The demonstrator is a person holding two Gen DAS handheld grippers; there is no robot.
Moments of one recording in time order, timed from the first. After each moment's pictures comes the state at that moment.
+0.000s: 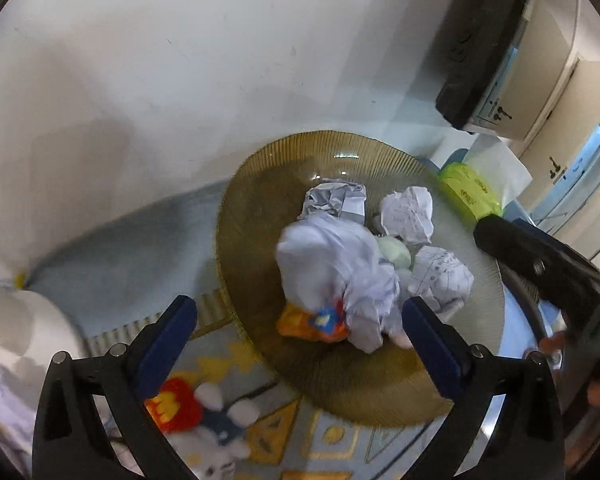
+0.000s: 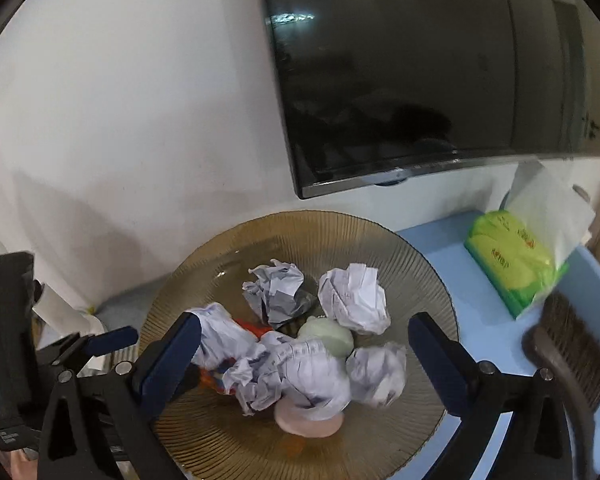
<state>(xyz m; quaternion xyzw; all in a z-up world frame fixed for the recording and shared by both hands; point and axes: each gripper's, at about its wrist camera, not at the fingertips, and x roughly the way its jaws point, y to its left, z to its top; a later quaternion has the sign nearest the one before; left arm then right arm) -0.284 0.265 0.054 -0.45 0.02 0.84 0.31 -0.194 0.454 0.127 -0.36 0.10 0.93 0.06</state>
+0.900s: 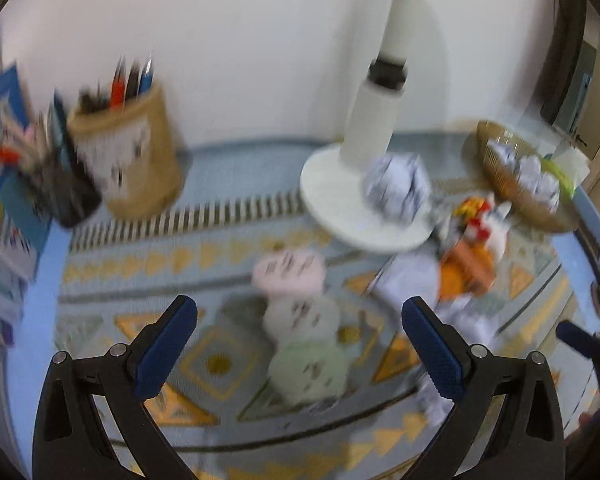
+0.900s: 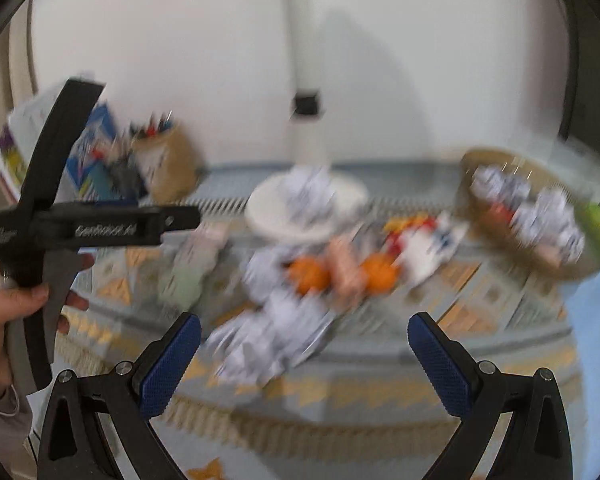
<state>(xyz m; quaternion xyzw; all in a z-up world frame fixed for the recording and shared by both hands) -0.183 -0.062 0.027 -0.45 0.01 0.88 0.14 -0.033 0.139 0.076 -0.39 -0.01 0.92 -0.10</state>
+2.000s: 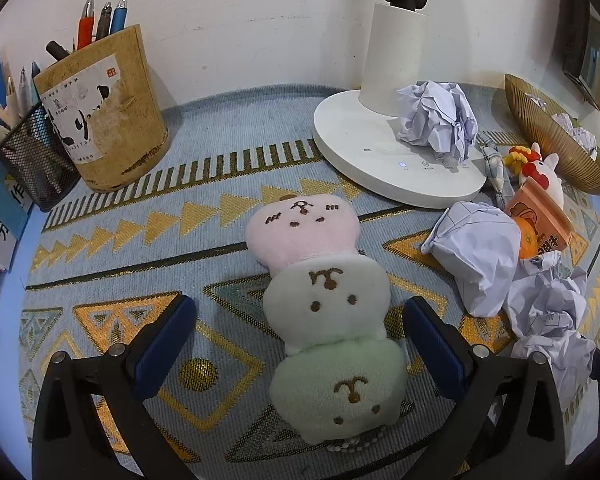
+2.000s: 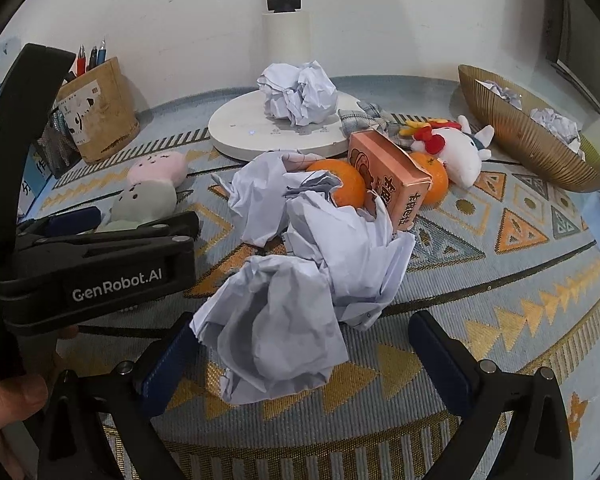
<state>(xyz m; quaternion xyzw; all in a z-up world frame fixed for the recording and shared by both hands) -0.202 -0.032 -0.037 -0.45 0.06 0.88 0.11 -0.071 0.094 -0.002 -0.45 0.02 0.89 0.03</state>
